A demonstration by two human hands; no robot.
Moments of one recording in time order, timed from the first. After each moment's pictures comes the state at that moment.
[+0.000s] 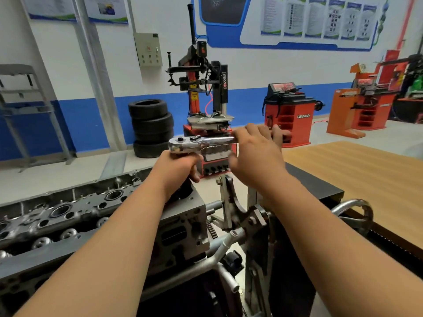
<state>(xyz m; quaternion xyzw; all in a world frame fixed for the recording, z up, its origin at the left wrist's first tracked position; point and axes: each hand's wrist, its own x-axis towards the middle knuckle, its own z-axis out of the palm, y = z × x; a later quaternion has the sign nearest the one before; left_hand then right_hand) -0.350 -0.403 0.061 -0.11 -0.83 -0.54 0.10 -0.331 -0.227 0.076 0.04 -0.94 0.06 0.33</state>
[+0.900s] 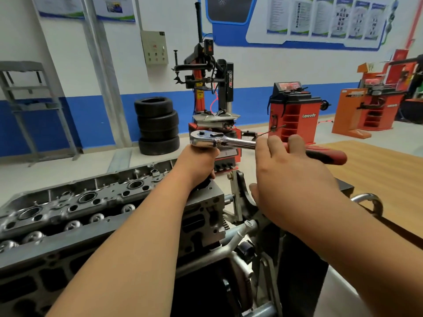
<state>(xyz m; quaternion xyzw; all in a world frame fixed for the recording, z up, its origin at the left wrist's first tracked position) -0.342 -0.393 0.065 -0.11 -0.84 -0.53 0.09 -0.243 -0.244 0.068 0.02 -0.94 -0.15 0.30</state>
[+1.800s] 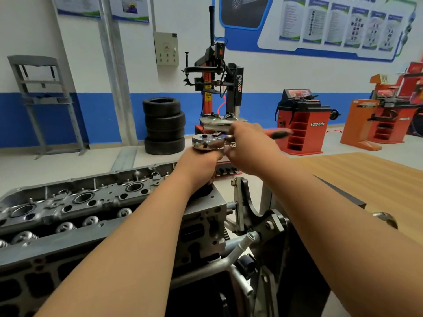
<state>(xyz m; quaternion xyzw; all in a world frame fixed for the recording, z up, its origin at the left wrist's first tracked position) -0.353 -0.395 0.061 -0.10 -0.77 -0.62 0.08 -0.361 -0.264 0.098 0.11 -0.95 0.14 0.25</state>
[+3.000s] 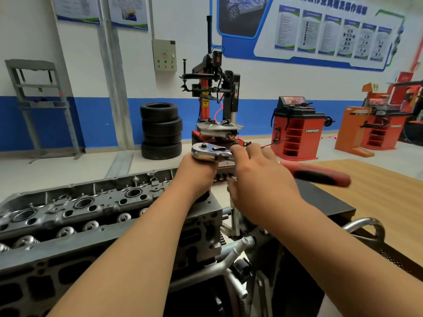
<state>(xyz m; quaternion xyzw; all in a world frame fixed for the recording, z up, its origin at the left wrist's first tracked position) -0.347 -0.389 0.063 -0.09 -0.78 -0.60 0.12 -0.279 -0.262 0.074 0.13 -0.94 0.01 0.33</state>
